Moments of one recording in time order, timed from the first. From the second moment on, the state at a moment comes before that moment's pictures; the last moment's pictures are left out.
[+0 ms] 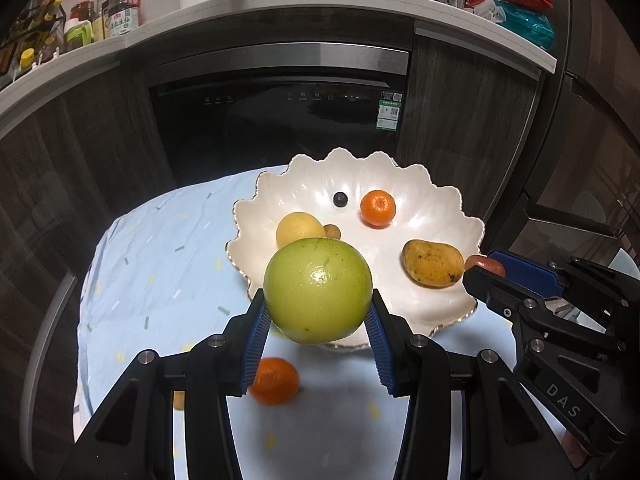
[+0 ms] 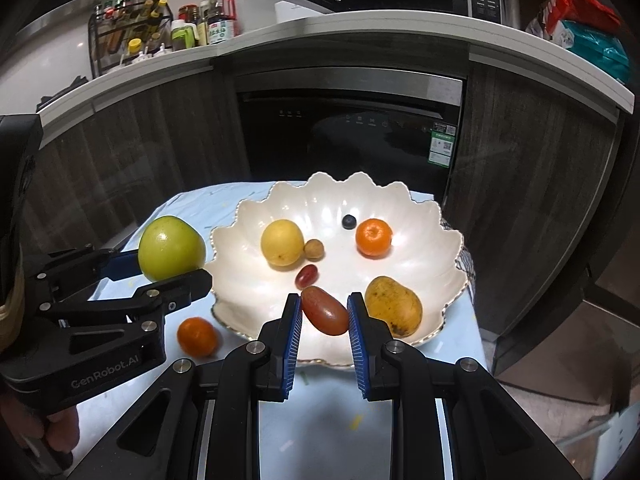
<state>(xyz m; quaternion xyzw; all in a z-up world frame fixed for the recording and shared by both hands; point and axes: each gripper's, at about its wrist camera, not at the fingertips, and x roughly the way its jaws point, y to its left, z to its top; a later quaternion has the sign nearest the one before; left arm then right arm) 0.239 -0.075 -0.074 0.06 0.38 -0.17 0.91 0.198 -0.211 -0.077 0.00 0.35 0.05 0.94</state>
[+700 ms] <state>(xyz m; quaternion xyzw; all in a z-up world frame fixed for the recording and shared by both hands) 0.268 -0.091 -0.094 0.06 0.41 -0.18 0.89 0.223 -0.223 -0.095 0.01 0.37 0.05 0.93</state>
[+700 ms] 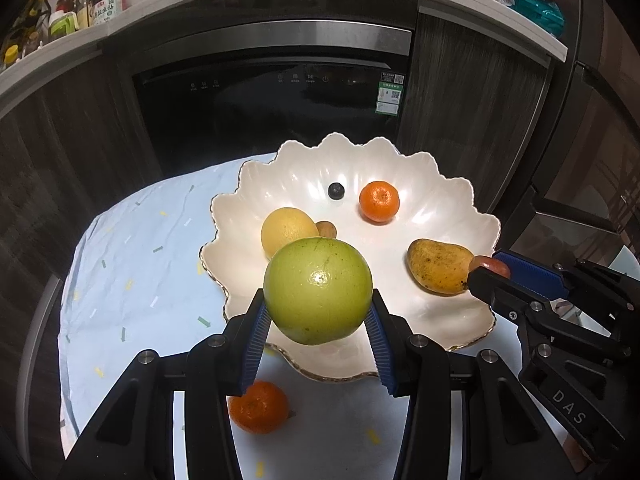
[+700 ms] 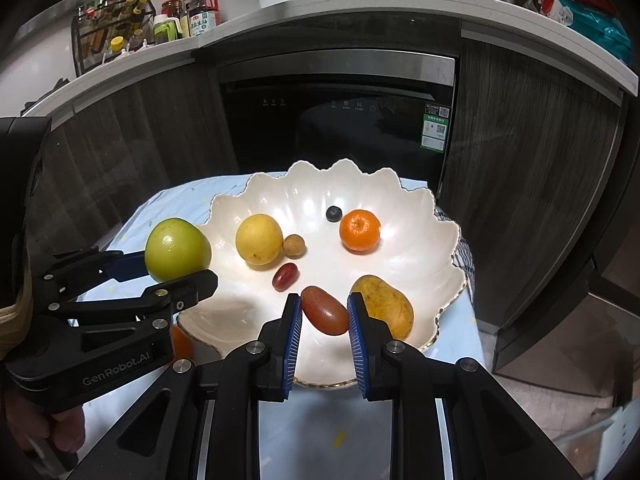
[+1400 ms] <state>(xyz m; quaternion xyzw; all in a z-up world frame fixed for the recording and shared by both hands) 0.262 -0.074 -0.084 0.06 0.39 -0.14 0.91 0.219 -0.226 -0.091 0.02 0.36 0.01 0.93</state>
